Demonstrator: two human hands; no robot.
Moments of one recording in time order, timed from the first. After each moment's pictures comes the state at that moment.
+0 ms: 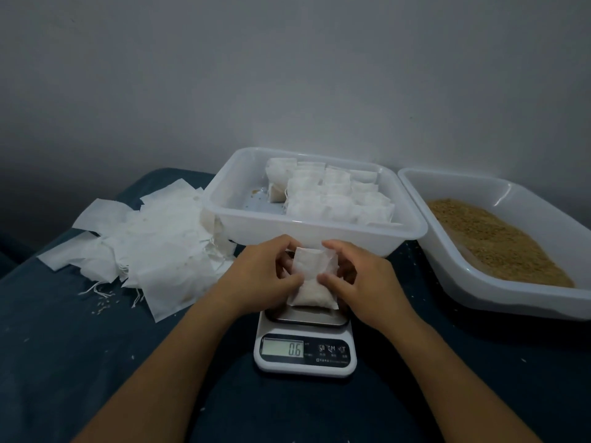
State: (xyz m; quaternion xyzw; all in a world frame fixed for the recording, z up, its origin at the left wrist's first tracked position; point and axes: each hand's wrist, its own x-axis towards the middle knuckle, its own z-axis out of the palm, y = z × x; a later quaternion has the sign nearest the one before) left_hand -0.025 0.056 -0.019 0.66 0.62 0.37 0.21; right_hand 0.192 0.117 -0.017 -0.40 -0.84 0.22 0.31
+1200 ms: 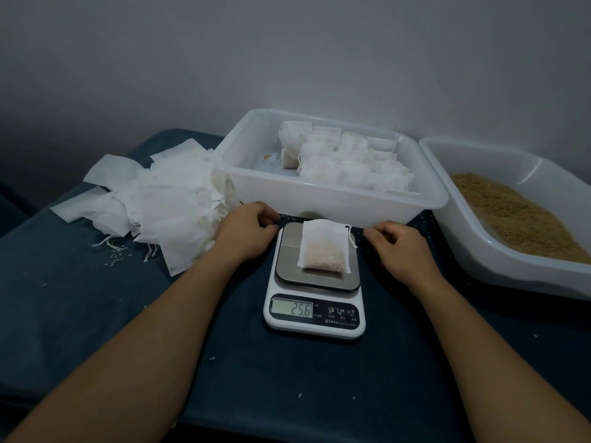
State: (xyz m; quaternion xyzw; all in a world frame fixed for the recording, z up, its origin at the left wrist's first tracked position) left_hand -0.065 0.087 -0.063 0.52 0.77 0.34 0.16; right_hand 0.225 0.176 -0.063 -0.52 -0.74 0.28 0.33
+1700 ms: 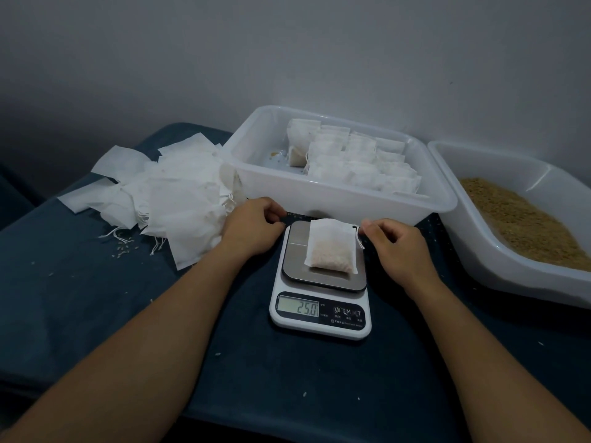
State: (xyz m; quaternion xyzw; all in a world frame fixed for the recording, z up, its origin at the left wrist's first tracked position) left_hand -0.067 0.091 -0.067 0.51 0.75 0.38 0.17; right_hand 0.206 0.157 -0.051 -0.47 -0.74 0.30 0.37
